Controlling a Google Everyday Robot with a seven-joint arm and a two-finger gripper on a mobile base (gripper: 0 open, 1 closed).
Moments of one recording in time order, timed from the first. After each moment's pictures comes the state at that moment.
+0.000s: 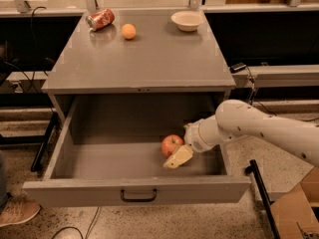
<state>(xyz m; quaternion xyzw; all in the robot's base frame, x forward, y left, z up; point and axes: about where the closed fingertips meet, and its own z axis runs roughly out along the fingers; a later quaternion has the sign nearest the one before) 0.564 -0.064 0.626 -0.49 0.80 0.19 0.28</state>
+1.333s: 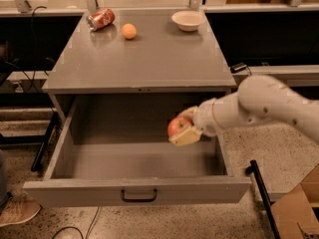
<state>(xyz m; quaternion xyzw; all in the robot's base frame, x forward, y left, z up) 0.552 -0.068 0.732 -0.53 0.75 0.20 0.34</state>
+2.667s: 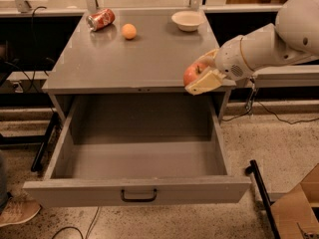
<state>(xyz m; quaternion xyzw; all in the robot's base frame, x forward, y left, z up) 0.608 -0.113 0.885 -0.55 0.72 0.15 0.40</state>
